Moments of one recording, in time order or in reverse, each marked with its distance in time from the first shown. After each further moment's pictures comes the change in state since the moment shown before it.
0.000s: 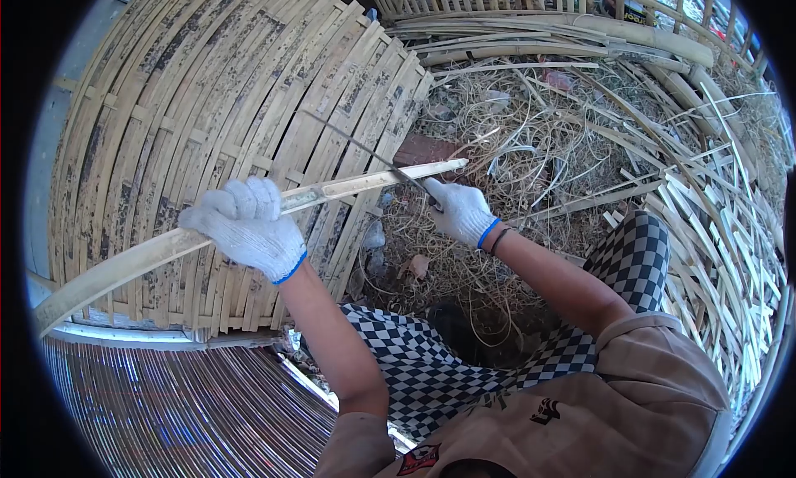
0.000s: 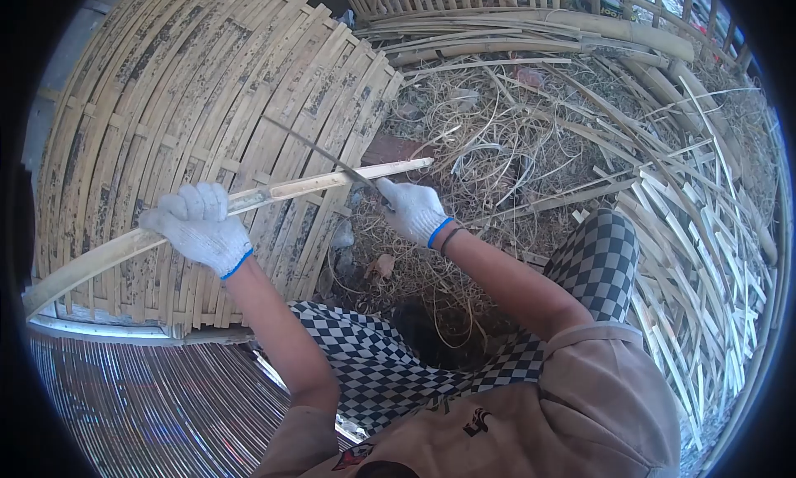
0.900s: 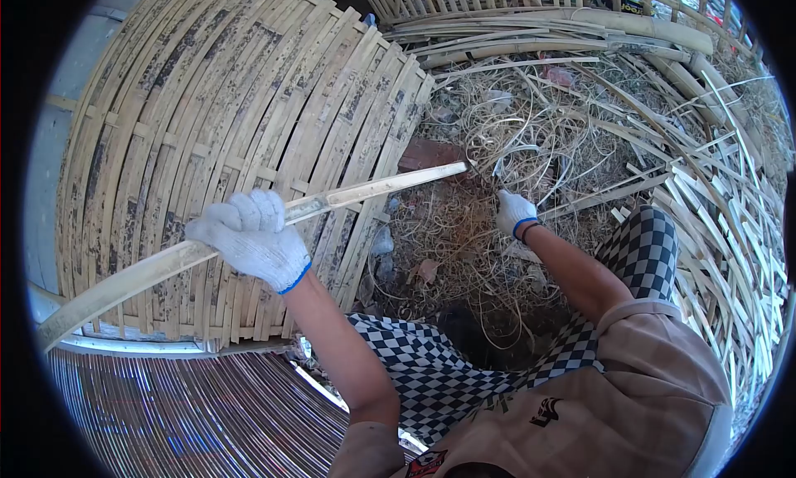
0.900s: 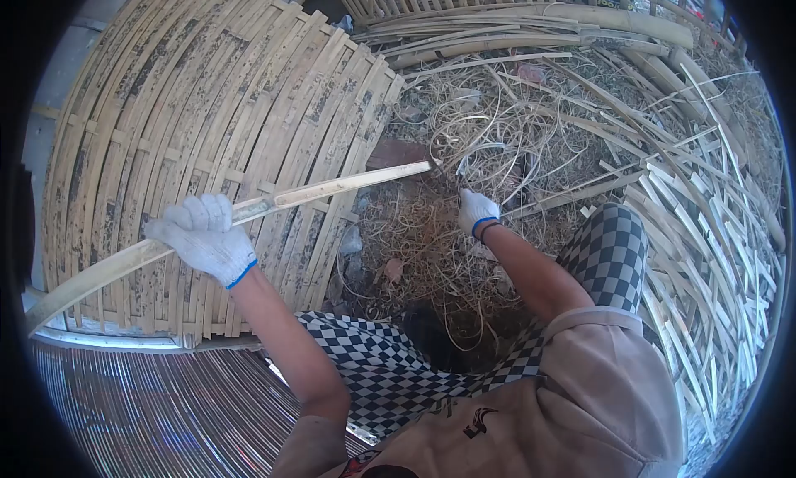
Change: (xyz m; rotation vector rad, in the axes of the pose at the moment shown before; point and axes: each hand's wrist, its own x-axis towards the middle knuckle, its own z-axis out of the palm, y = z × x) left_hand 0.002 -0.005 -0.005 0.000 -0.053 0.001; right_hand -0.038 0.132 0.033 -0.202 -0.202 0.566
